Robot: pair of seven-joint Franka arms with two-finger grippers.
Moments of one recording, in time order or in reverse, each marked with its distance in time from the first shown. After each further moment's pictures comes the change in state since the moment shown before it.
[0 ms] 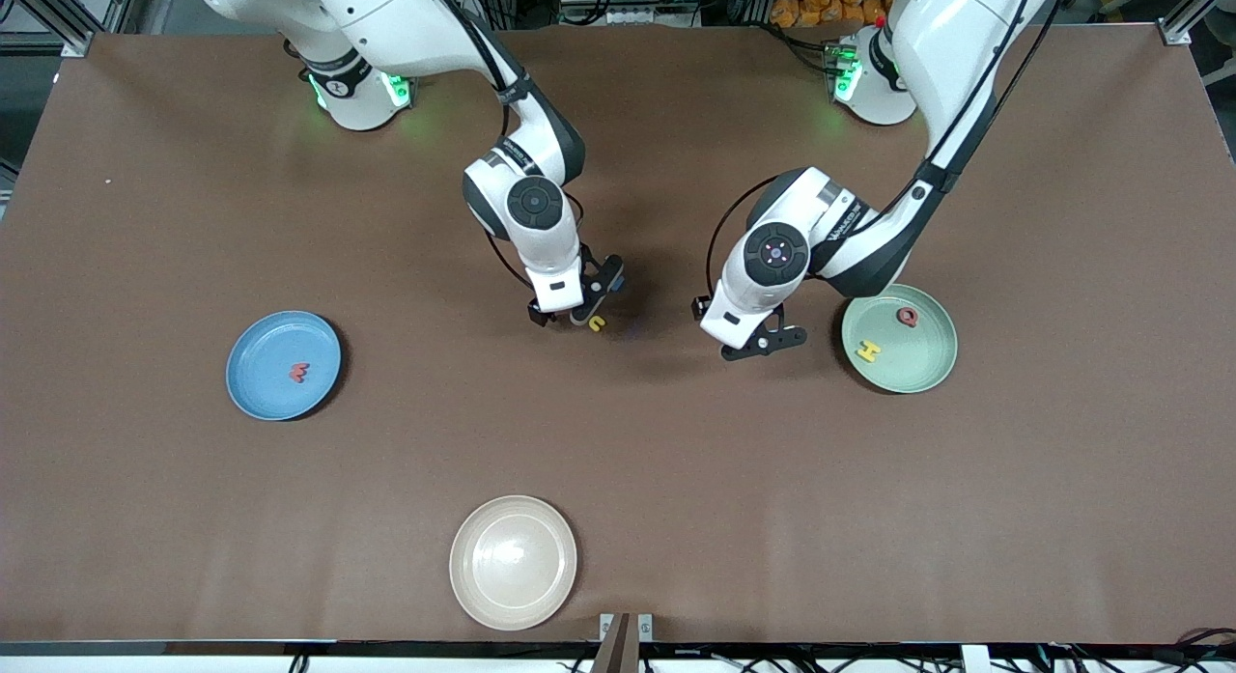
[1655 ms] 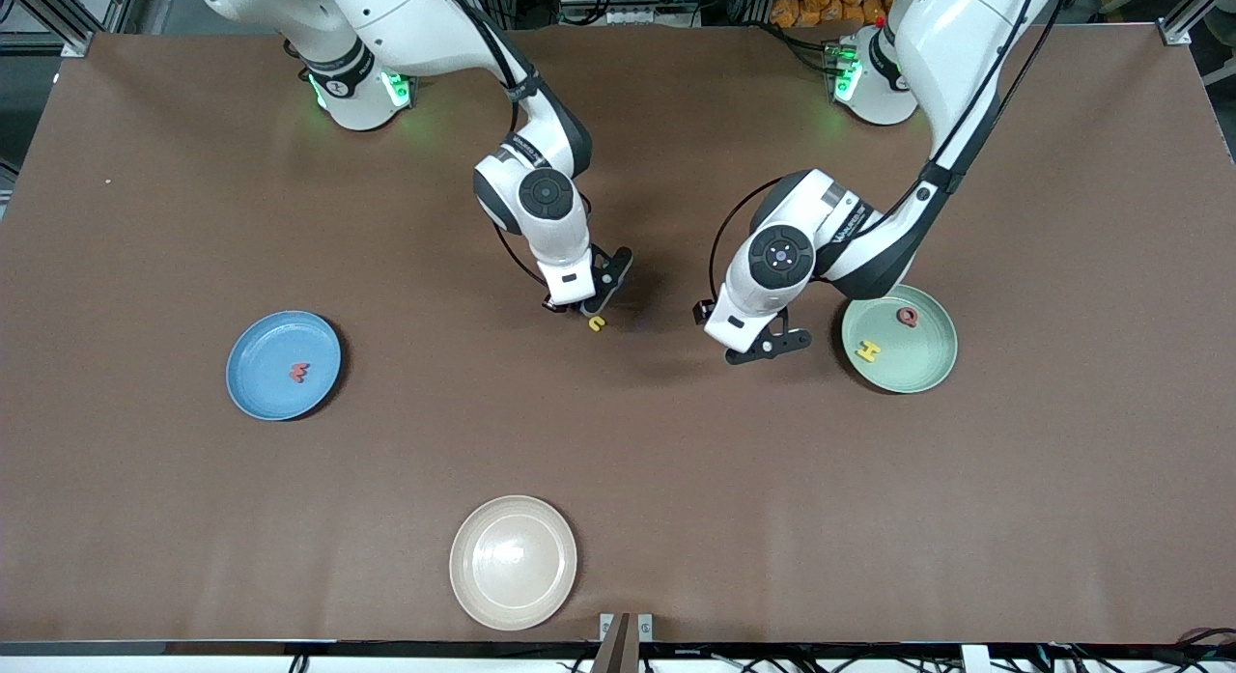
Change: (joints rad) left arm 0.001 0.000 0.009 0.010 0.000 0.000 0.000; right arm 0.029 0.015 -0.004 -0.007 -0.004 0.054 0.005
